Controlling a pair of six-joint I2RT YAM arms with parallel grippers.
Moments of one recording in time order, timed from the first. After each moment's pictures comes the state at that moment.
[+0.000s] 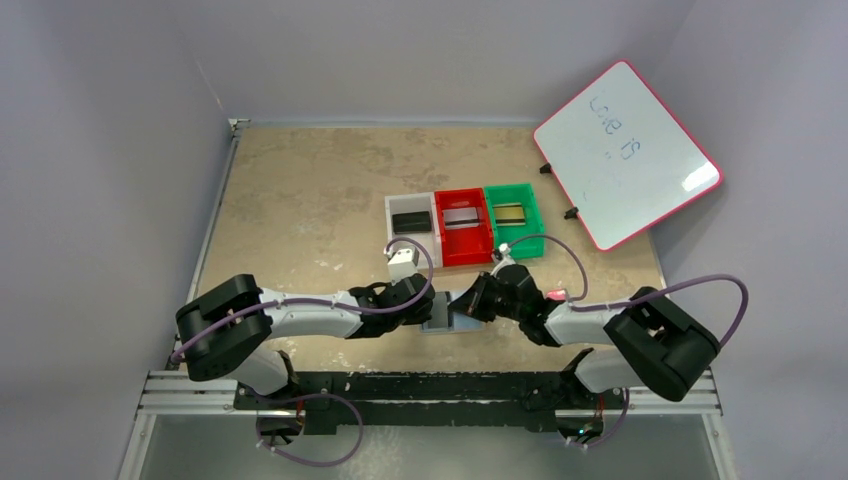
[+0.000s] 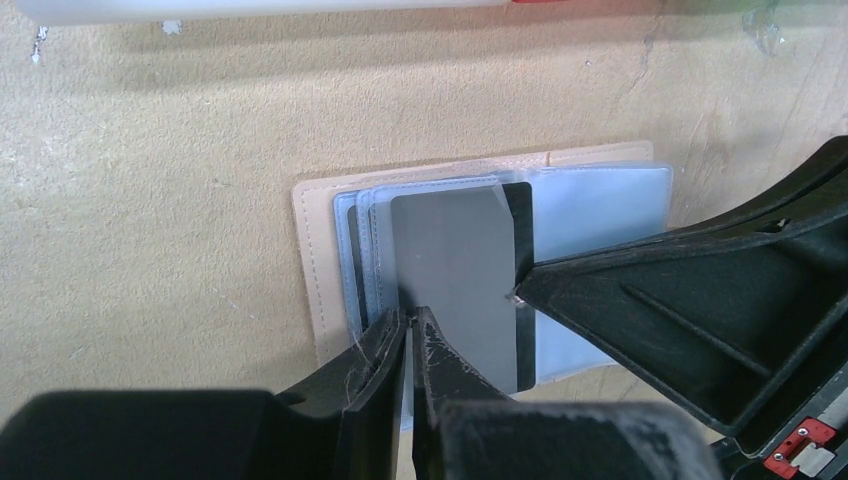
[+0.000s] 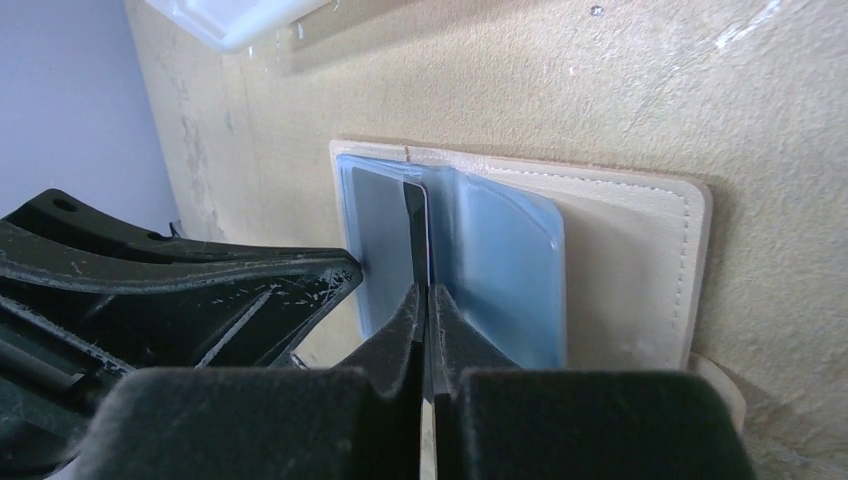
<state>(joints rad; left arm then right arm) -1.11 1.50 0.67 -0.05 -0.40 -1.06 0.72 1.37 0.25 0.51 -0.16 1.08</state>
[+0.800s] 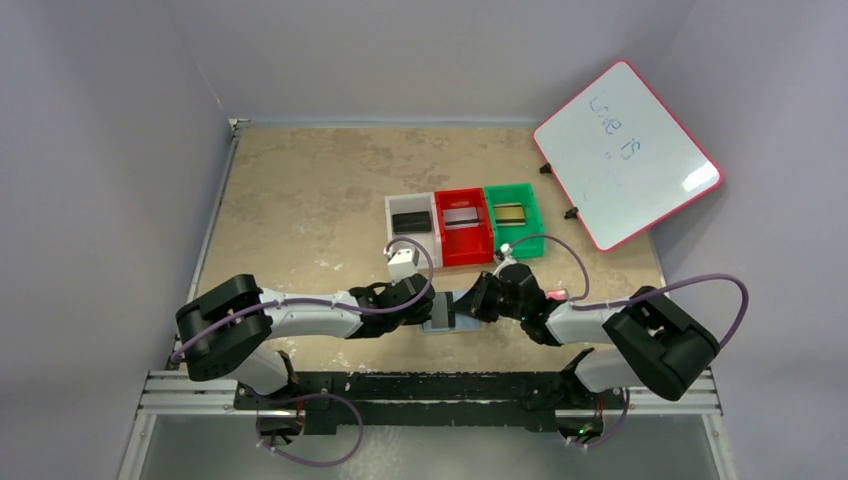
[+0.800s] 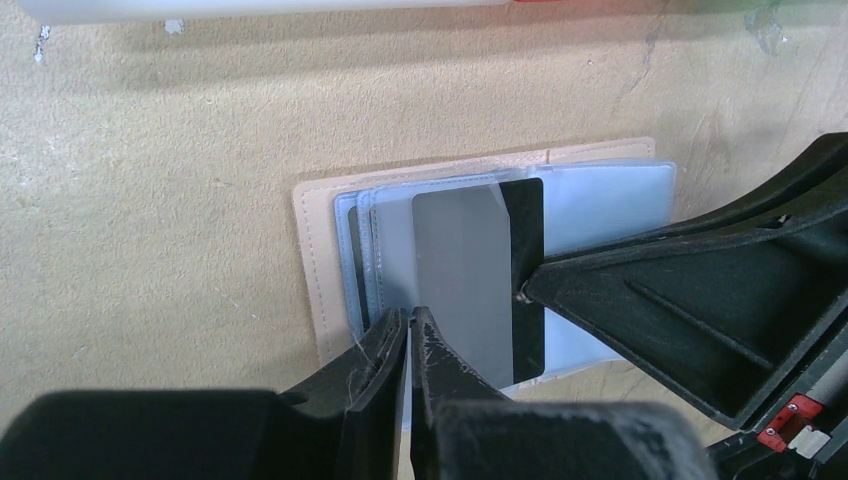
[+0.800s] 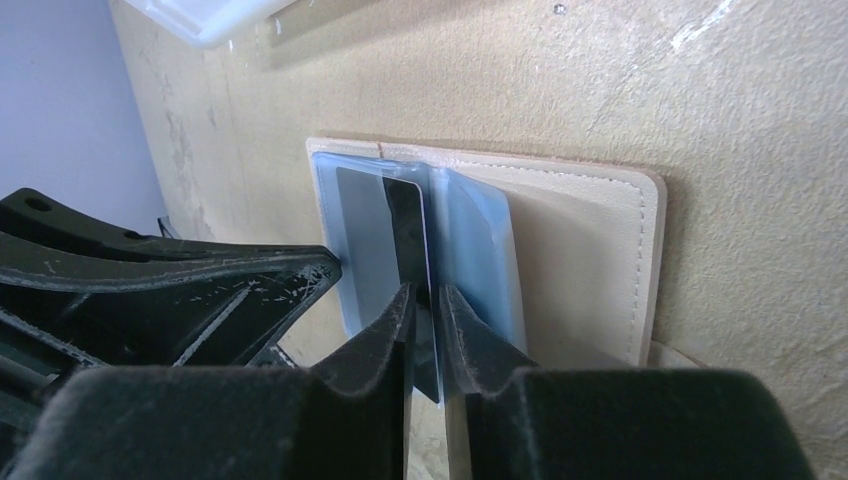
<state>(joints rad) -1.11 1.50 0.67 -0.05 -0.40 -1.06 0.68 1.36 0.24 0.50 -0.20 1.05</state>
